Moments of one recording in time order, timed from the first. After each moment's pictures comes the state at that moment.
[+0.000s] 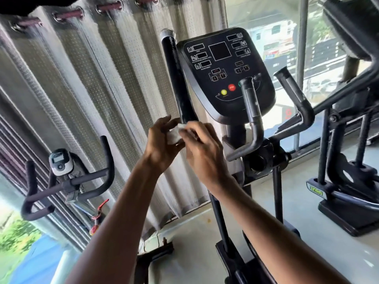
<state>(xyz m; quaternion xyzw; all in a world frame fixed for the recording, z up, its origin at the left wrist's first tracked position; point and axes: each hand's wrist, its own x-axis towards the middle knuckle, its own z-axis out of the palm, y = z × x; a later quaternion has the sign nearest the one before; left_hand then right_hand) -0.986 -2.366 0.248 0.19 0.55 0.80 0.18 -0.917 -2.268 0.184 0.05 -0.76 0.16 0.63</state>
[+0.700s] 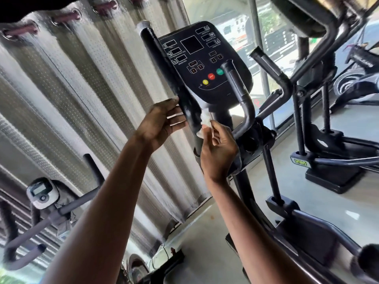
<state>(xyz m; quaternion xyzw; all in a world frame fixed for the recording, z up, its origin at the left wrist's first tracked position) -1.022 -2.376 0.270 0.36 0.66 0.63 0.21 -0.951 -2.311 0.138 -0.16 -0.45 0.50 0.72</state>
